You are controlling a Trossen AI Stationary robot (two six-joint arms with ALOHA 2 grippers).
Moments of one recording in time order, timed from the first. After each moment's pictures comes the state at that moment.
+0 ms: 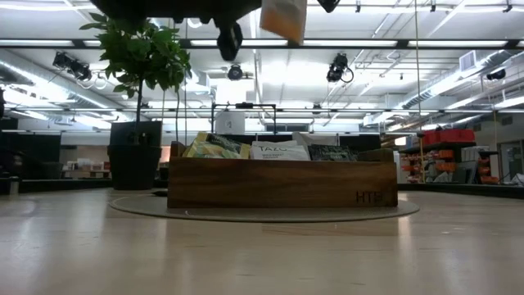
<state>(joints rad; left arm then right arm) -0.05 1.42 0.83 0.51 0.18 -0.41 -0.26 1.44 1.67 -0.92 -0.49 -0.23</state>
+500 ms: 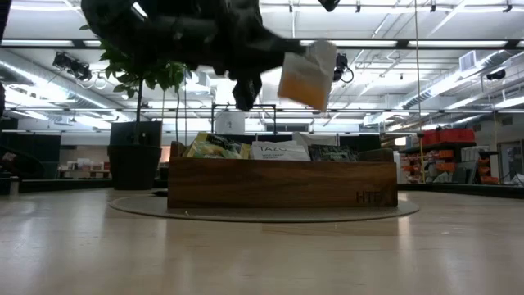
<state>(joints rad) -0.10 1.70 0.81 0.70 0.18 -0.42 -0.25 1.44 1.67 -0.92 -0.49 -0.20</state>
